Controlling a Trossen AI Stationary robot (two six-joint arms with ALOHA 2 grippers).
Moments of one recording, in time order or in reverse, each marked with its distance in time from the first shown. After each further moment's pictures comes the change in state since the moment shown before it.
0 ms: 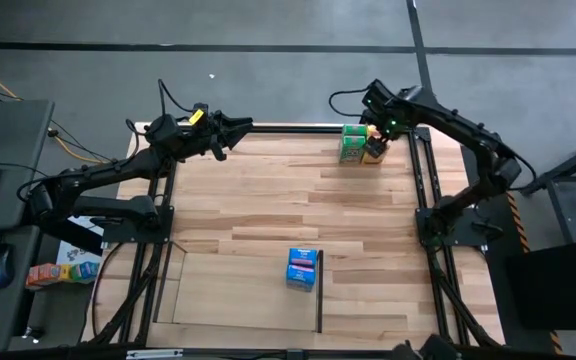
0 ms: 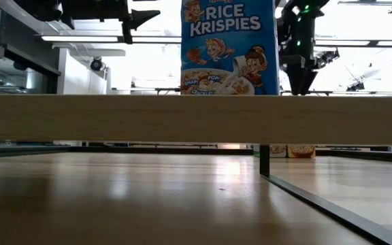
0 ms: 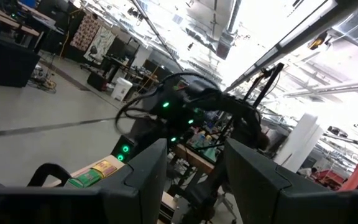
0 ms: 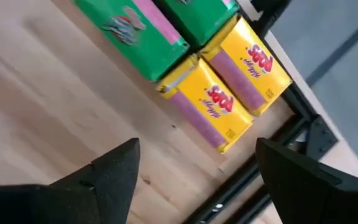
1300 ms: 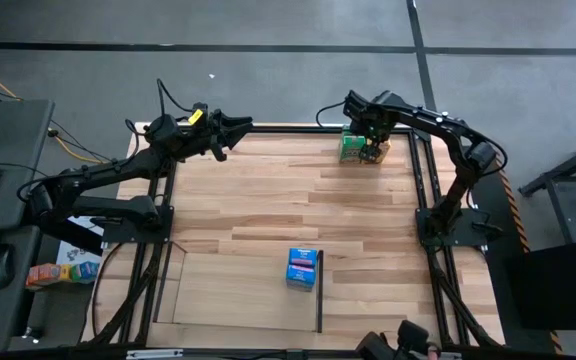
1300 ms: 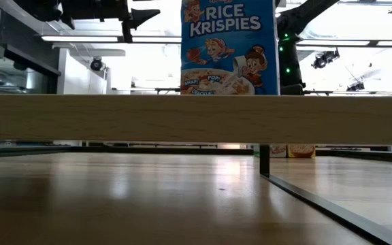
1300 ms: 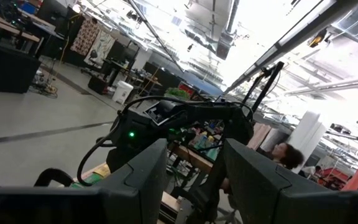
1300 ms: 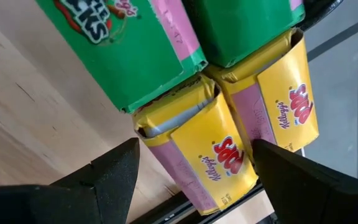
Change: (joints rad) left arm 0.000 0.000 0.000 0.008 -0.002 0.026; right arm 0.025 0.209 -0.001 0.043 0.126 -0.209
